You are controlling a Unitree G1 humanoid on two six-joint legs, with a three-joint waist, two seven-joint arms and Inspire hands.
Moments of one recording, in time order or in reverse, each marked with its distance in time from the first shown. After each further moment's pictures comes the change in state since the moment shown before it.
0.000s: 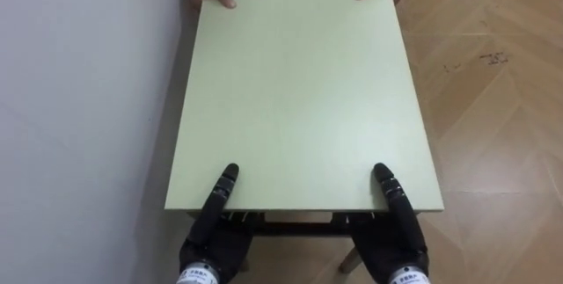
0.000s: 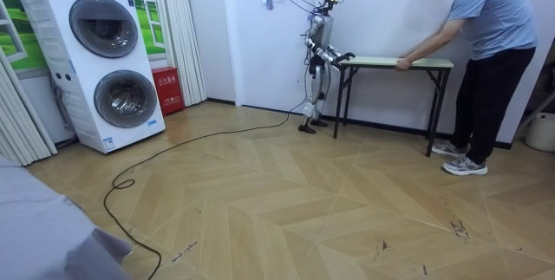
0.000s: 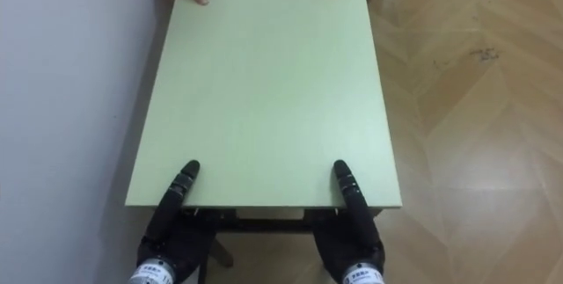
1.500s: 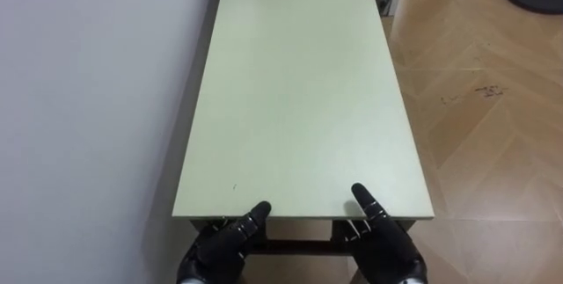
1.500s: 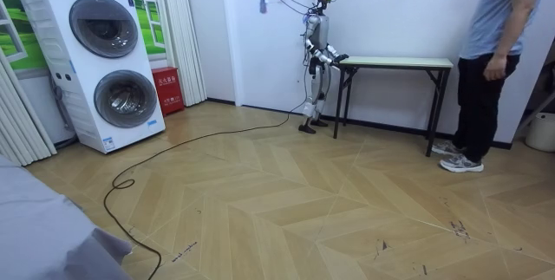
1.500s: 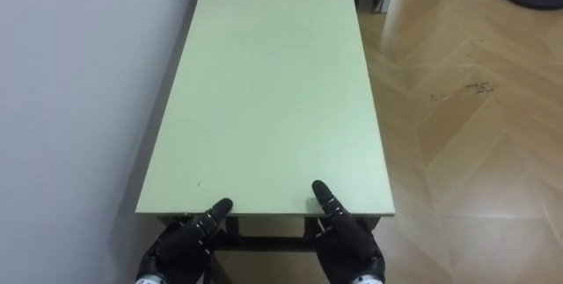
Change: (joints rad) left arm -0.061 0.030 0.036 0.261 0.310 0.060 -0.183; right arm -0.056 -0.023 -0.032 0.237 -0.161 0.070 0.204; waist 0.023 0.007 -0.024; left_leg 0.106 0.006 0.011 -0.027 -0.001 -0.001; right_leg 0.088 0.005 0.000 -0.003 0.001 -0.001
